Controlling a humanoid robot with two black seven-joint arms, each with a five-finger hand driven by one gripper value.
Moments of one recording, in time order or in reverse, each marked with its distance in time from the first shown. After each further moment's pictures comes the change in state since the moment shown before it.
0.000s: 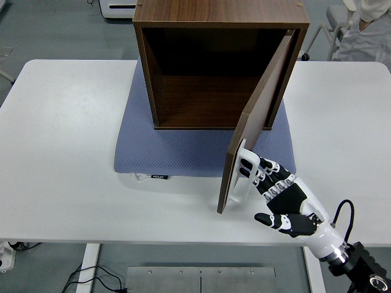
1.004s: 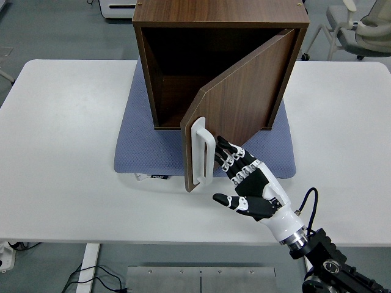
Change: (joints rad) left arm 0.000 0.000 0.000 0.000 0.000 0.000 0.000; right arm 0.157 0.122 -0.150 -0.079 0.010 -0.225 0.000
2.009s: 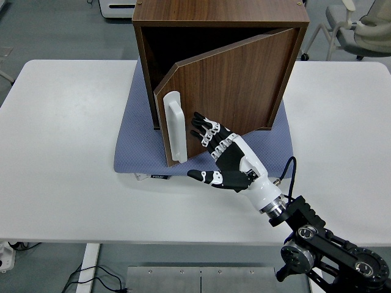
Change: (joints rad) left arm 0.000 0.000 0.000 0.000 0.000 0.000 0.000; right arm 0.272 0.059 -0.128 -0.139 0.059 -0.095 0.000
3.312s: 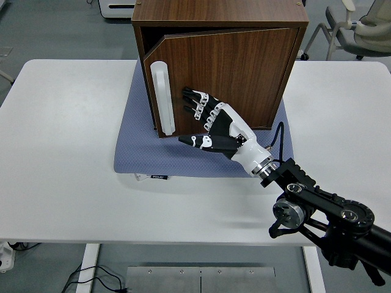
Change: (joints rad) left arm 0.000 0.000 0.000 0.000 0.000 0.000 0.000; right arm 0.281 -0.002 -0.114 -0.180 0.200 -0.001 -0.040
